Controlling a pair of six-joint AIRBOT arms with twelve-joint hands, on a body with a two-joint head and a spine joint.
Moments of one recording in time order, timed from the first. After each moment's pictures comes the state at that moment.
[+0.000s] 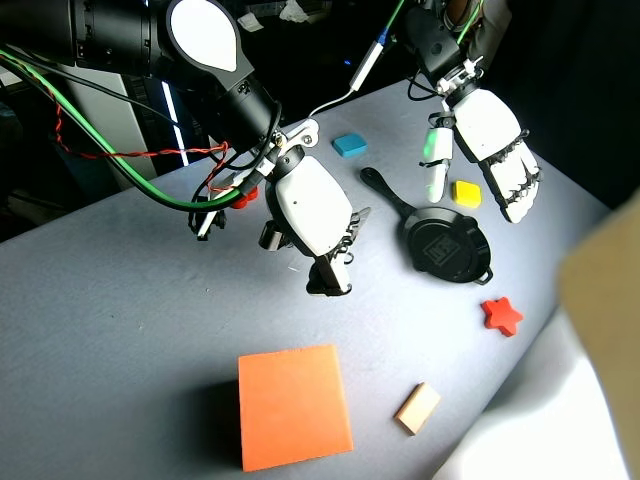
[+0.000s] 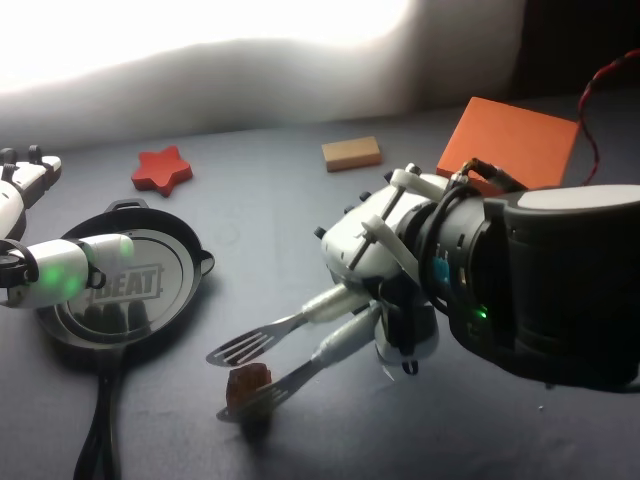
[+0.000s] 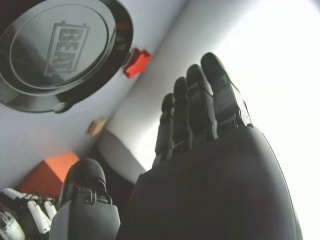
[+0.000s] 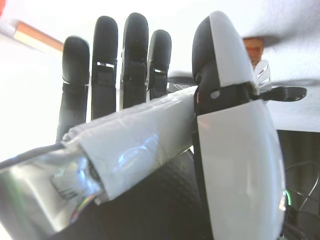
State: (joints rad) left arm 0.71 -0.78 0.80 -1.14 -0.91 1.76; right arm -0.16 -1.39 0.88 -1.05 -0.84 0.07
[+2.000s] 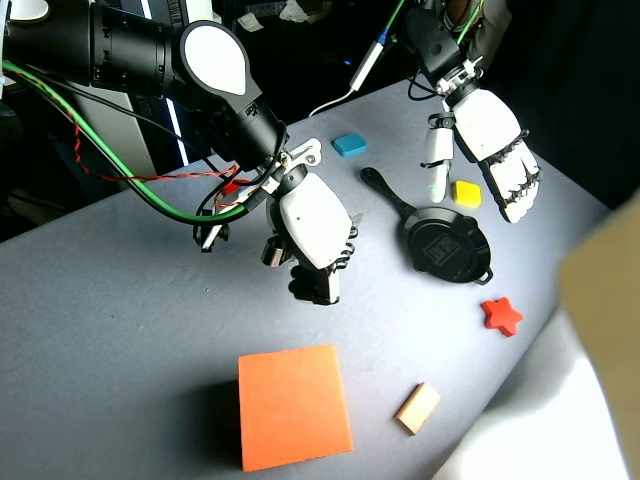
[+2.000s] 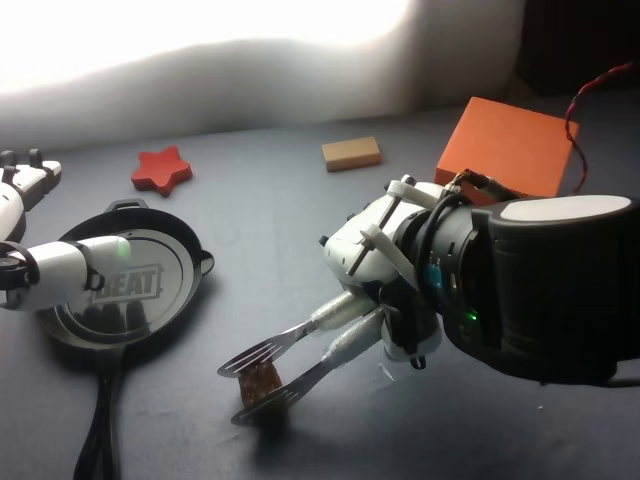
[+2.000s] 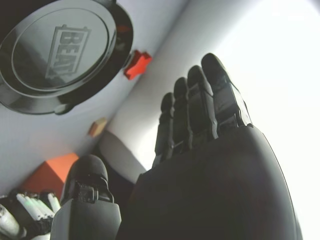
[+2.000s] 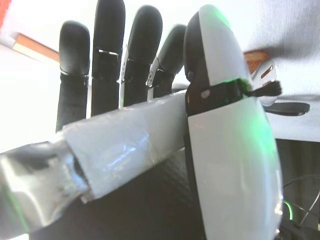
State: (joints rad) left arm 0.72 -0.78 0.79 -1.14 -0.91 1.76; right arm -0.19 -1.42 0.93 -1.08 -0.82 0.08
